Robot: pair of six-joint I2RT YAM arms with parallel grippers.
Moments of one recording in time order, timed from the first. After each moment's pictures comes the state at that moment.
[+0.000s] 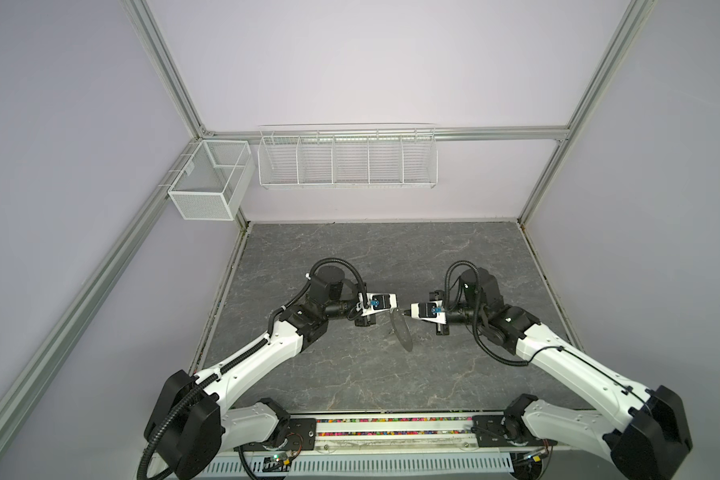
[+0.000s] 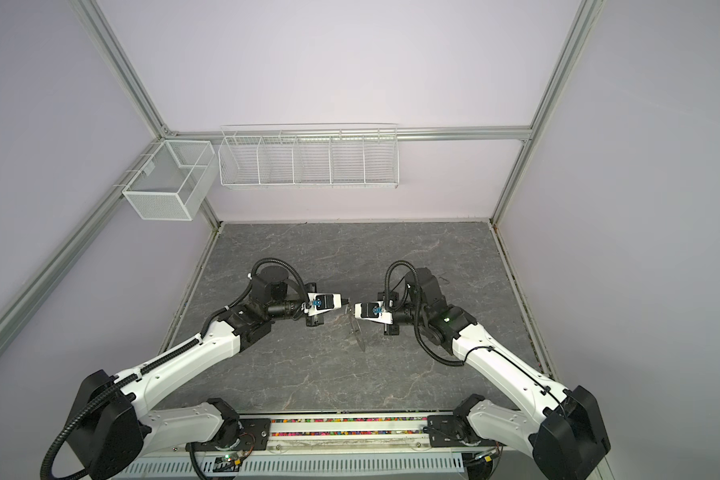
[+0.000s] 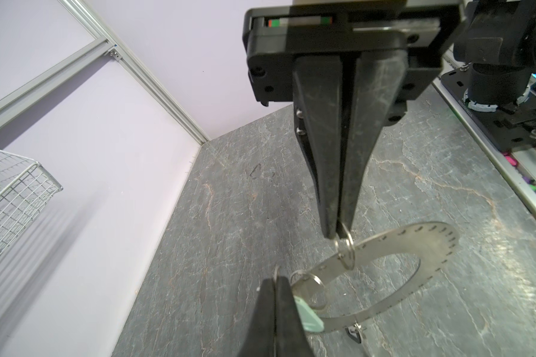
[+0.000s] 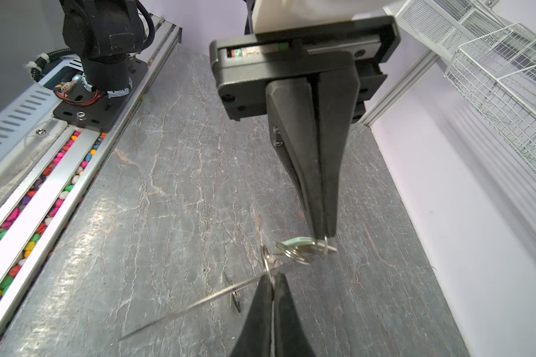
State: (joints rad) left arm -0.68 1.23 0.81 0.03 0.65 0.82; right arm 0.60 1.12 0.81 -0.22 -0.70 -0.83
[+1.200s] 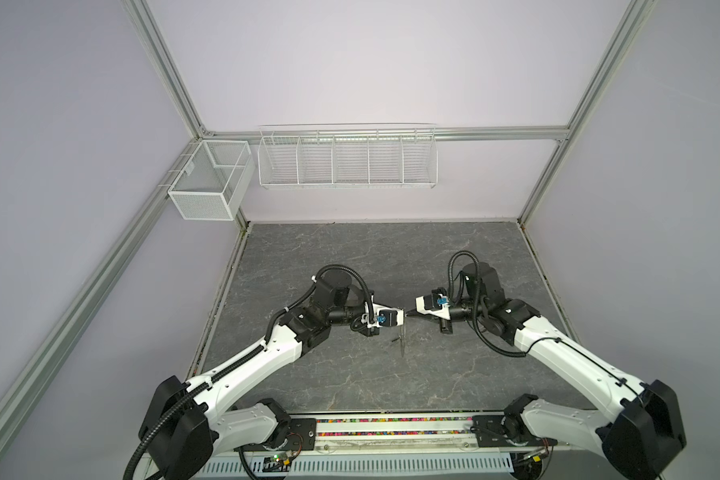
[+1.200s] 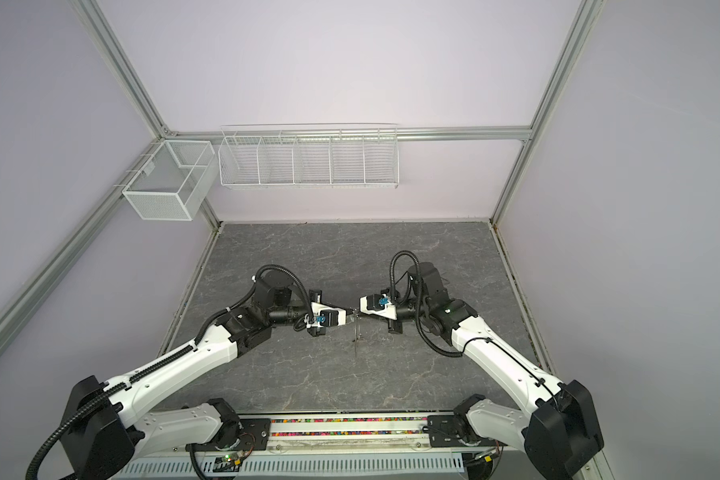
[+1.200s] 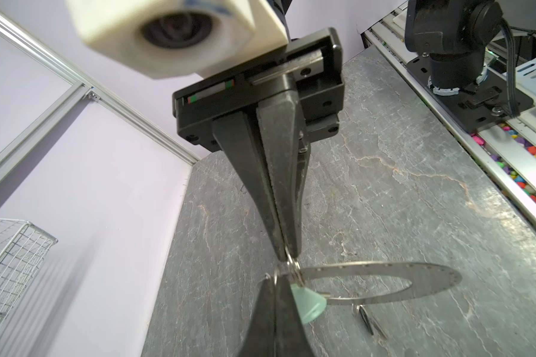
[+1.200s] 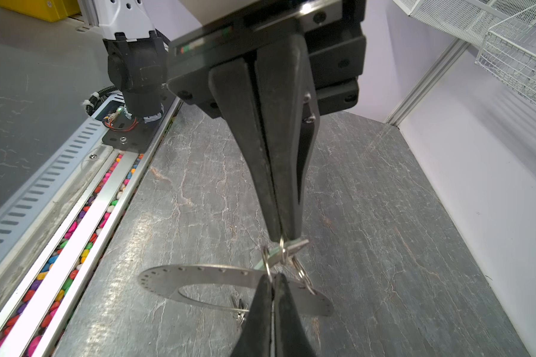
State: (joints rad) left arm -0.76 1.19 0.84 -0.07 0.63 0.95; right arm 0.53 1.17 0.85 -0.30 -0.85 -0.81
